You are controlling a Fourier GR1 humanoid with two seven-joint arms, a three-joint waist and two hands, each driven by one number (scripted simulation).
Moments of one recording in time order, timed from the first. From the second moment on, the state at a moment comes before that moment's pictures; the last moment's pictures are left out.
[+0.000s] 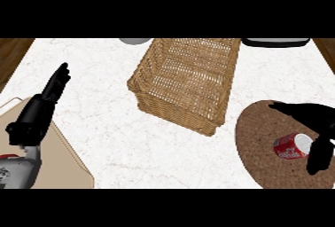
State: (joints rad) left arm -0.18 0.37 -0.02 -1.57 -0.05 0.02 0.00; right arm -0.29 -0.75 0.25 -1.54 0.46 0.78 0.34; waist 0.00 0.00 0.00
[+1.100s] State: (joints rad) left arm -0.19 0.31 0.07 -1.58 -0.11 -0.08 0.01; right arm -0.20 -0.61 0.13 -1.49 0.71 0.80 0.20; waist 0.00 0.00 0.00
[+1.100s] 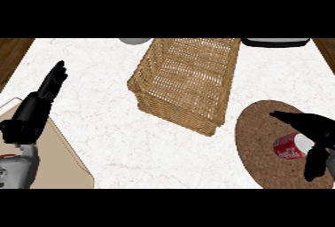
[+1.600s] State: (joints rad) left arm -0.20 0.29 0.10 -1.58 -0.13 -0.10 0.01; right arm -0.19 -0.56 0.10 -1.38 0.80 0.74 0.09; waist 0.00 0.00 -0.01
